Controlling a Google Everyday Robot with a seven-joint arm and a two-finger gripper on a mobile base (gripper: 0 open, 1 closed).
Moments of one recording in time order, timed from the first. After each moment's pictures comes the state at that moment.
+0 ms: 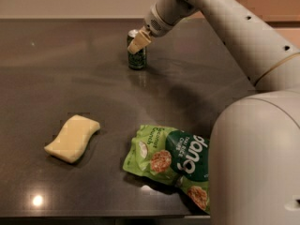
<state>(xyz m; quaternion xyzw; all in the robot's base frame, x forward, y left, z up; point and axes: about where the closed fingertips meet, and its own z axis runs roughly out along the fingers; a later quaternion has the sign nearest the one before) 0.750 0.024 0.900 -0.51 0.78 0.15 0.33</state>
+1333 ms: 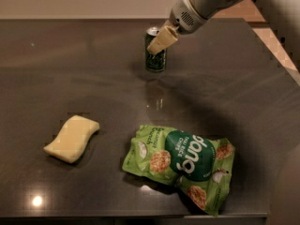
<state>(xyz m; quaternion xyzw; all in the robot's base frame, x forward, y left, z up) 0.663 -0.031 0.946 -0.53 0.77 0.18 0.31</state>
